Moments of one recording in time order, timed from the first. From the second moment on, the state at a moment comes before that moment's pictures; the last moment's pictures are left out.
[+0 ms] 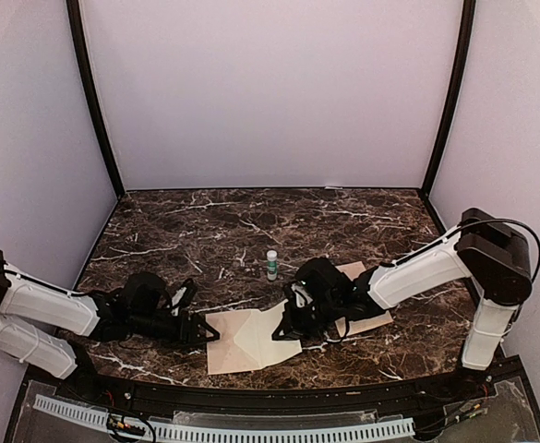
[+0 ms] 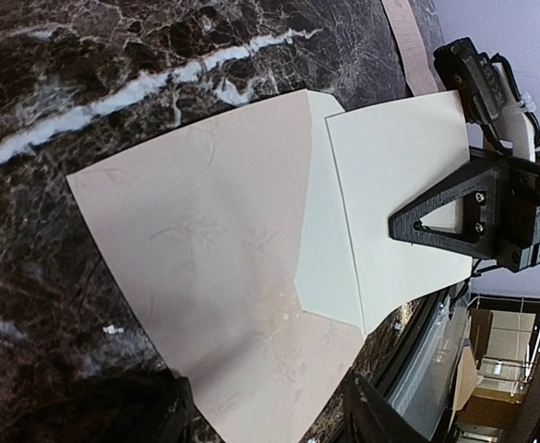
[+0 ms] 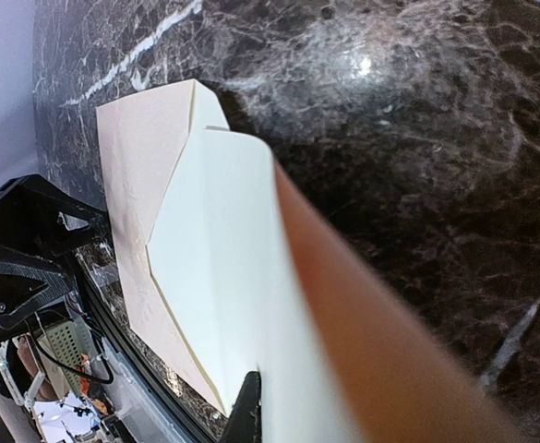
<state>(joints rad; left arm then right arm) -0.77 1.27 0.27 0.25 0.42 -0.87 1.04 1.82 0.87 0.07 -0.39 1.04</state>
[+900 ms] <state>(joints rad) -0.77 1.31 0.30 0.25 0.41 -0.83 1.04 1.87 0.95 0.04 -0.41 0.98</state>
